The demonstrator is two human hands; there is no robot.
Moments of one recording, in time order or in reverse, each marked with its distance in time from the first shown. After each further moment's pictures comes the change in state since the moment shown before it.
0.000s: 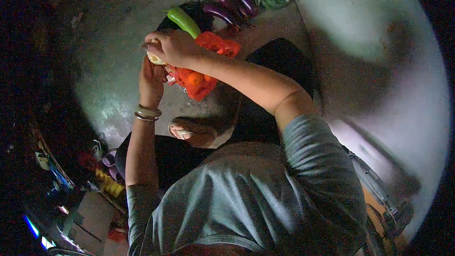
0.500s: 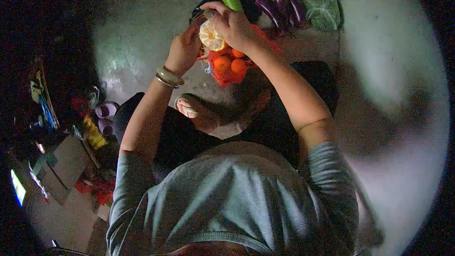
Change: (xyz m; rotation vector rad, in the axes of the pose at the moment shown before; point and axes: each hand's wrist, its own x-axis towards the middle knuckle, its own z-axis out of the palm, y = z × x) left_hand 0.000 0.007 -0.017 0.140 0.078 0.086; right_hand 0.006 -0.002 -0.012 0.221 -0.221 0.035
